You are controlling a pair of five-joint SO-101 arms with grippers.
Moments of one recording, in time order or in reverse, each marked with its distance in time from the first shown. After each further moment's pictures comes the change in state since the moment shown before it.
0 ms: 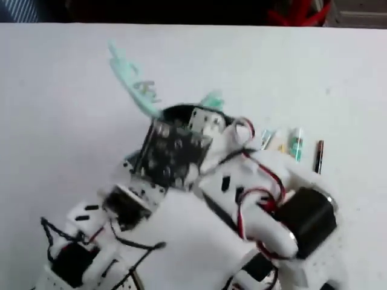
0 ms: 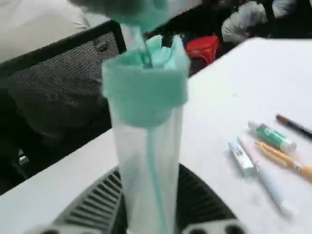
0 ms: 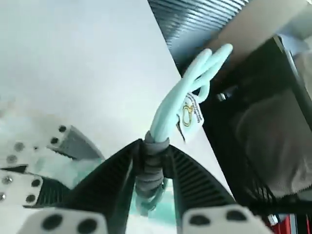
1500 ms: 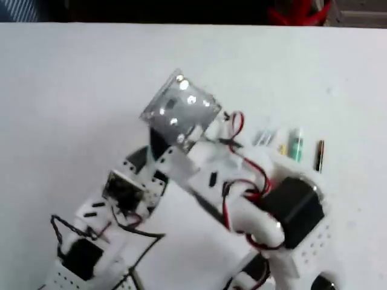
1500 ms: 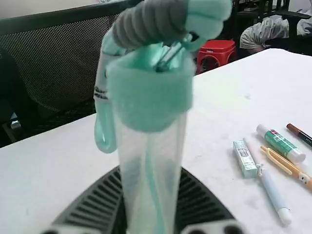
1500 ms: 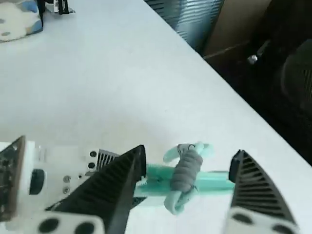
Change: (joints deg) left arm -3.1 -0.8 10.4 -5.6 9.8; right arm -1.0 3.7 -1.2 4.5 -24.5
